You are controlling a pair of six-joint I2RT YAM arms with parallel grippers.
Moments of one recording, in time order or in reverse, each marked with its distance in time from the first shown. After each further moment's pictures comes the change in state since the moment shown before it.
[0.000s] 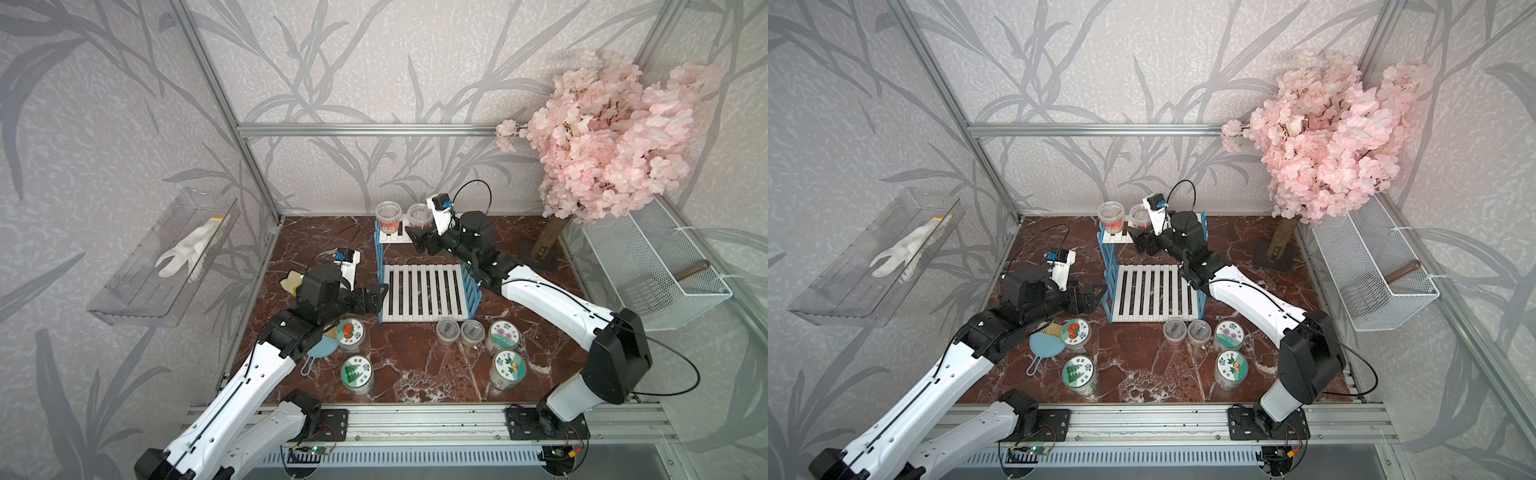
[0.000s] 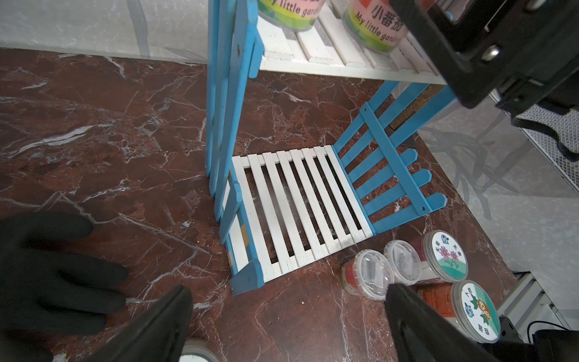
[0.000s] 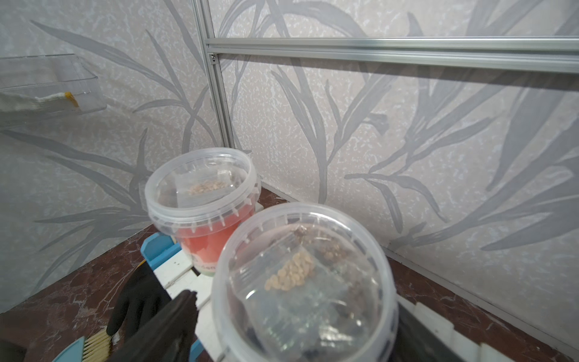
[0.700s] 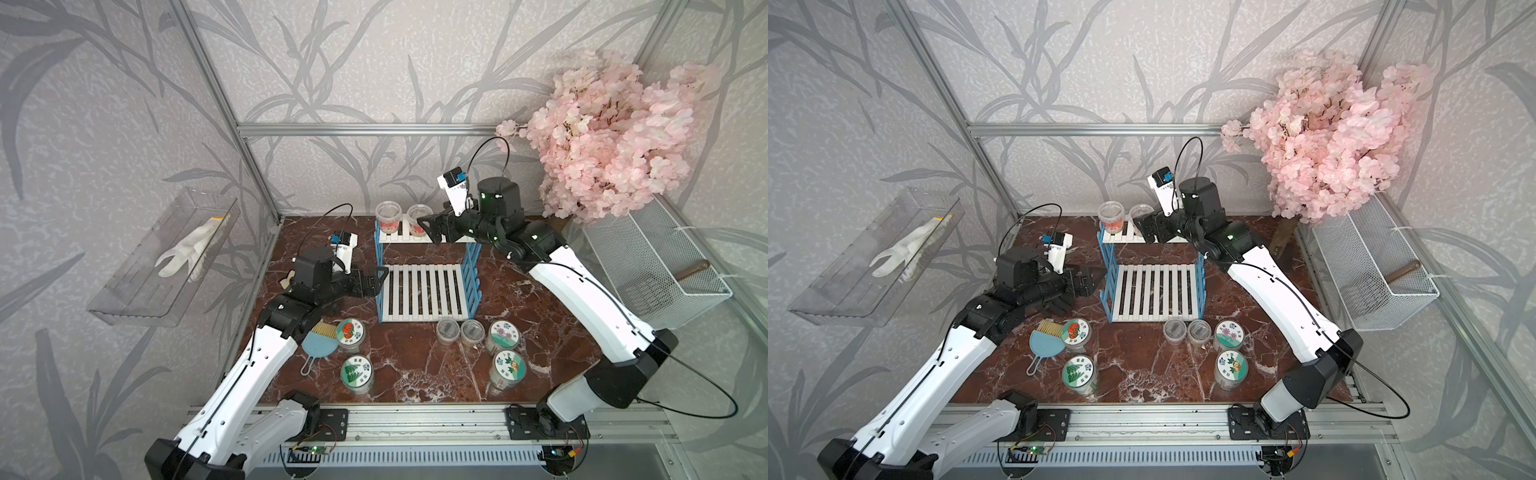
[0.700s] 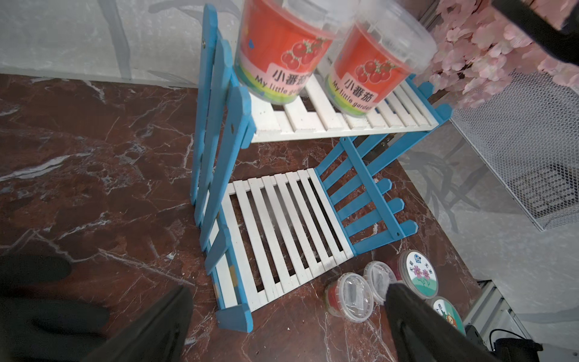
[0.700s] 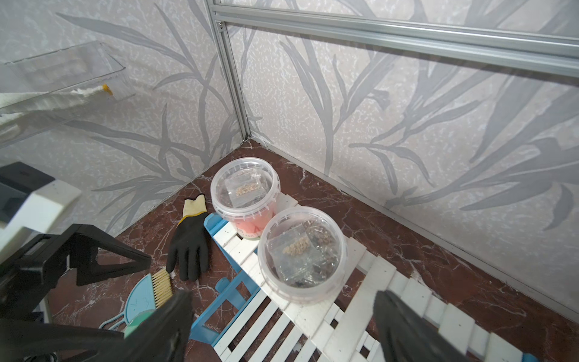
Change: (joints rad) left arm 0.114 0.098 0.117 0.047 0.163 0.013; right arm -0.018 0.023 0.509 -0.727 -0.046 0.014
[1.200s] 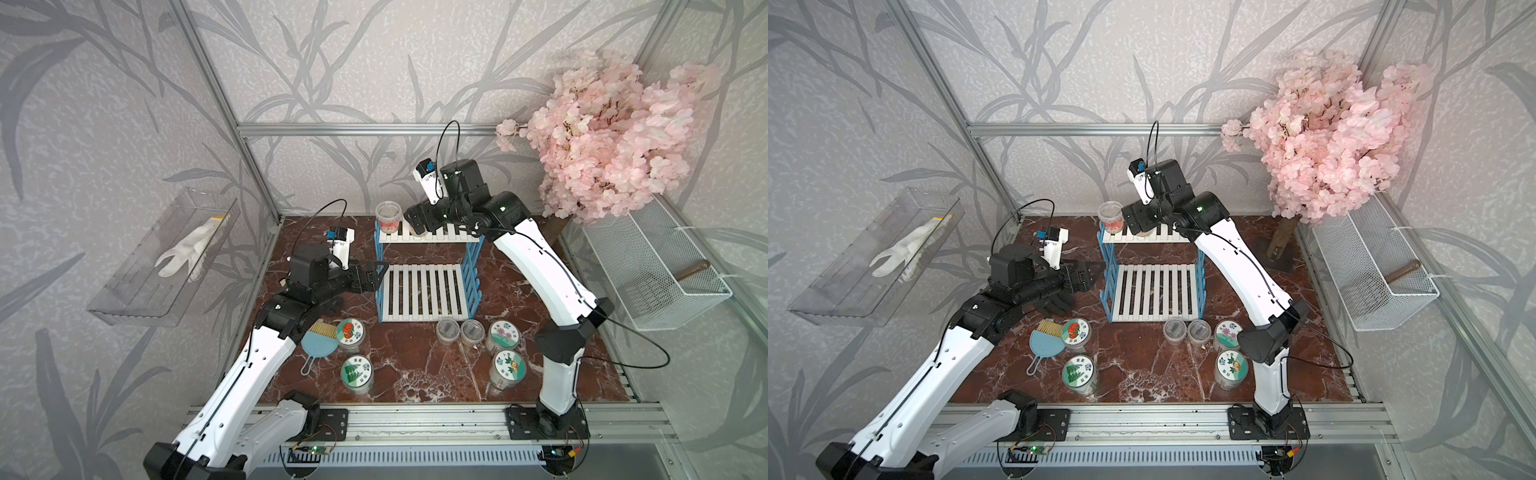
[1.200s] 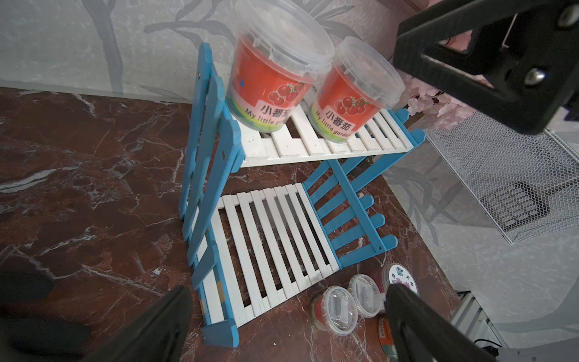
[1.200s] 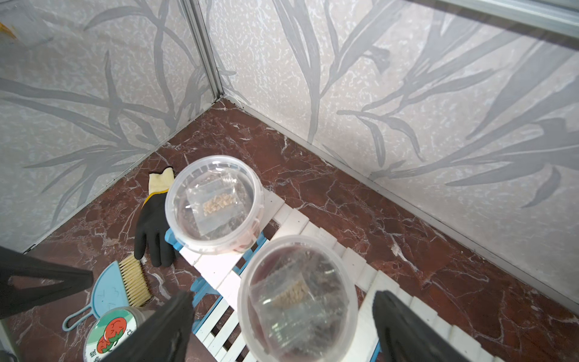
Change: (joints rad) left arm 0.016 -0.015 0.009 0.029 0.026 -0.040; right arm 0.060 0.381 0.602 -0.412 0.153 -0.021
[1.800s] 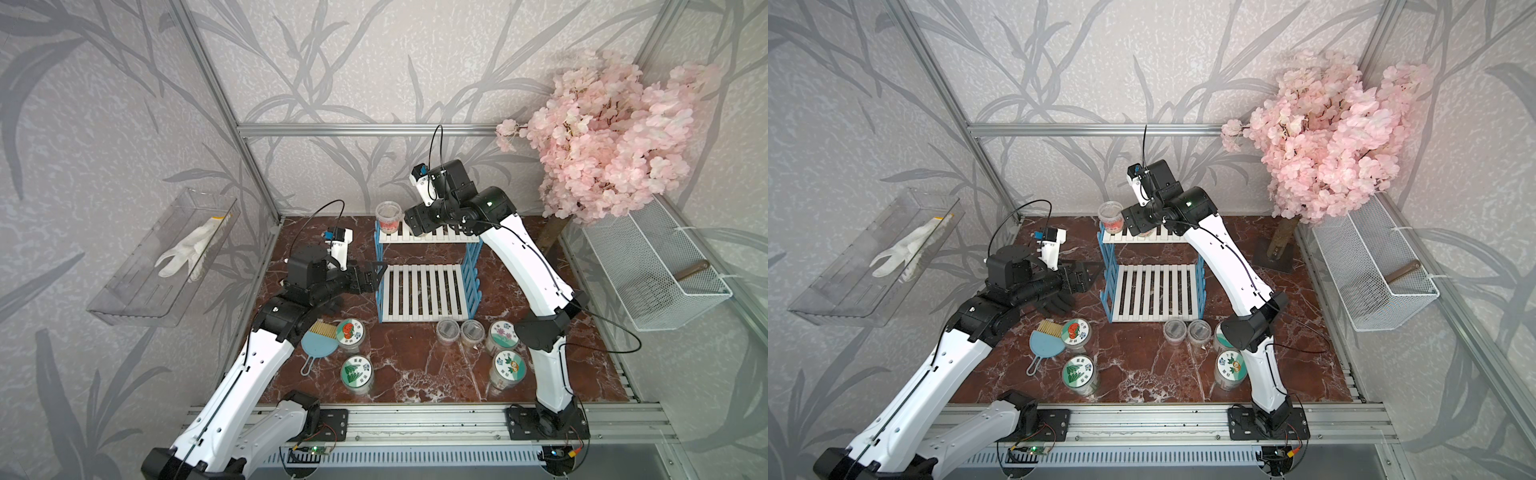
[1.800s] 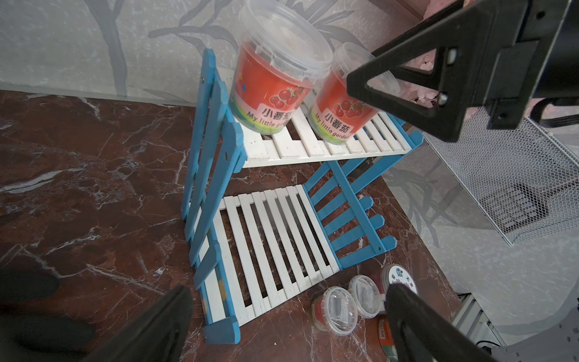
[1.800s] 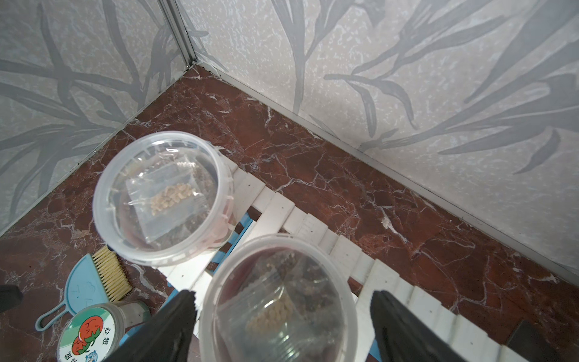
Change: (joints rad) left arm 0.003 -0.013 0.000 -0.007 -0.004 0.001; right arm 0.001 0.130 0.168 -0.156 0.059 0.031
